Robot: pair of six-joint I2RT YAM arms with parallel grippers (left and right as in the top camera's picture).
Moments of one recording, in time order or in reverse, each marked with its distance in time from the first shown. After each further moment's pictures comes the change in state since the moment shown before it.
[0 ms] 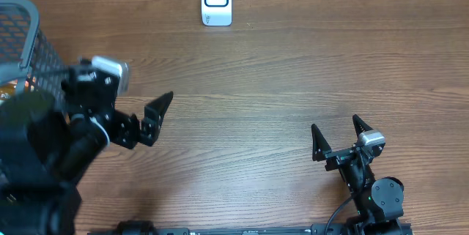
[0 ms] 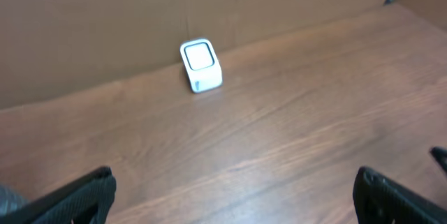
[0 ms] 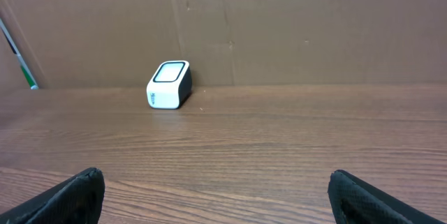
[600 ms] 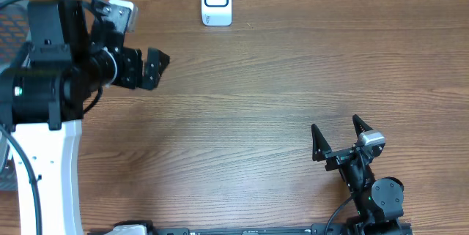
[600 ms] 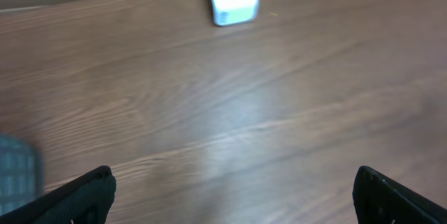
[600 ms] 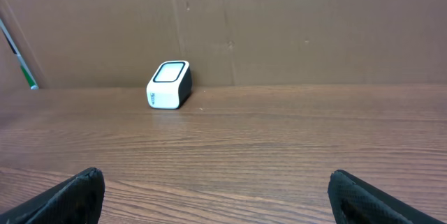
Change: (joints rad) left arm 0.039 0.430 0.242 -0.139 -0.103 -0.003; right arm 0.000 0.000 0.000 0.000 0.000 0.000
